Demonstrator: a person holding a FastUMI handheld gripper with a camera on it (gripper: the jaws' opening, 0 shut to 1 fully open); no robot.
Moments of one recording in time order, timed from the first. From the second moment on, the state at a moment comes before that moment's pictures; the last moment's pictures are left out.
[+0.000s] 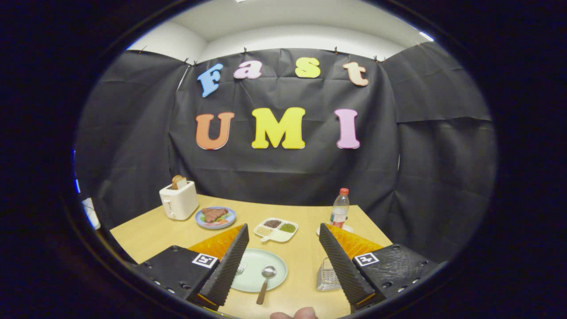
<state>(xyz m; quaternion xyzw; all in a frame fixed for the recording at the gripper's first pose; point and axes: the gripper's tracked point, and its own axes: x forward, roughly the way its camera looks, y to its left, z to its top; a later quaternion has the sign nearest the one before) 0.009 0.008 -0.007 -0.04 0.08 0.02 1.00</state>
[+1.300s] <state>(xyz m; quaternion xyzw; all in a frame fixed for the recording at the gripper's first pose) 0.006 0.036 -0.218 0.02 0.50 0.02 0.86</state>
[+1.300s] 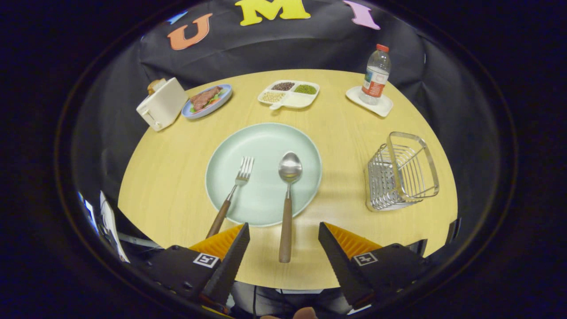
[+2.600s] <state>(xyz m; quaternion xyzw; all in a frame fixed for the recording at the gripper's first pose) -0.008 0.023 -0.183 0.13 0.51 0.02 0.85</state>
